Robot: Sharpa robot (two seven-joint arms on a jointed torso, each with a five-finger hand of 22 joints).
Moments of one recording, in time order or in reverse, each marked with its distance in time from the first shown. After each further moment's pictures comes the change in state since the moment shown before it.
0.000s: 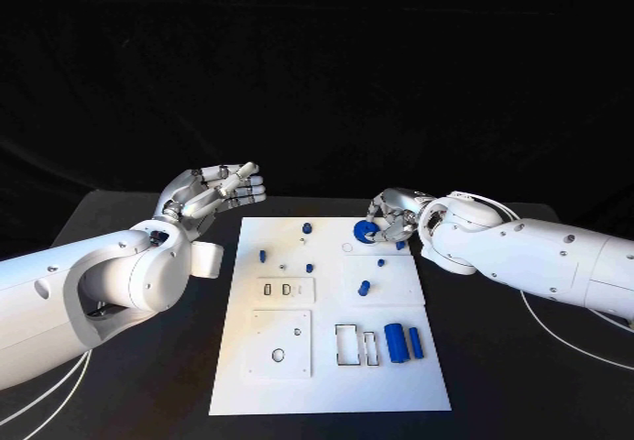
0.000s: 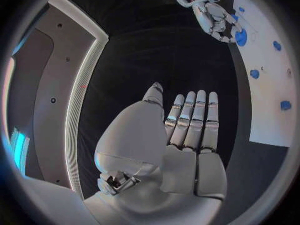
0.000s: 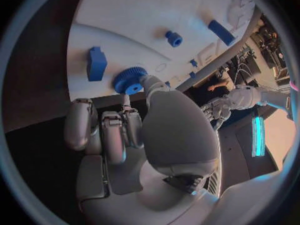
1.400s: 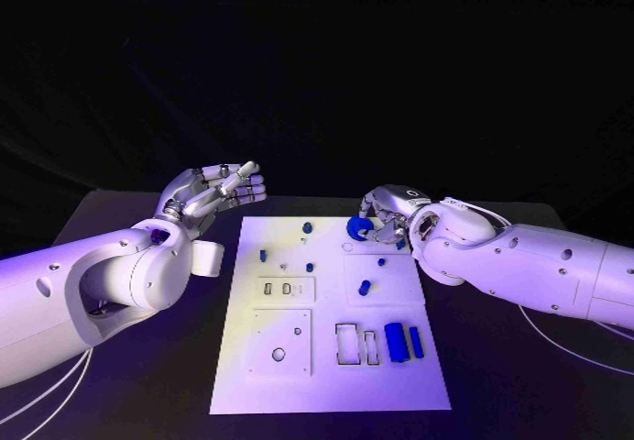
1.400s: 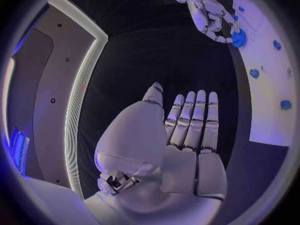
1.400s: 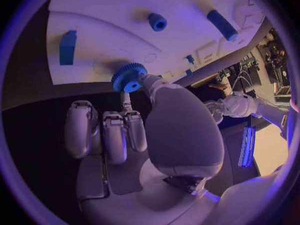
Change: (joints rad) left arm 0.000 0.001 0.000 -0.004 0.000 0.001 -0.002; left_hand 0.000 0.000 -0.003 0.003 0.000 0.000 0.000 0.000 0.000 0.000 0.000 0.000 0.000 0.000 0.000 0.000 0.000 0.000 0.000 0.000 0.000 -0.002; right arm -0.007 -0.010 -0.004 0.118 -0.156 -0.148 -0.096; right_hand 0.011 -0.022 0.255 -0.029 -0.191 0.099 -0.005 0.013 -0.011 0.025 -0.025 0.044 0.000 0.000 -0.015 0.000 0.000 -0.015 0.043 -0.025 0.039 0.043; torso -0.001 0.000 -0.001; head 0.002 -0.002
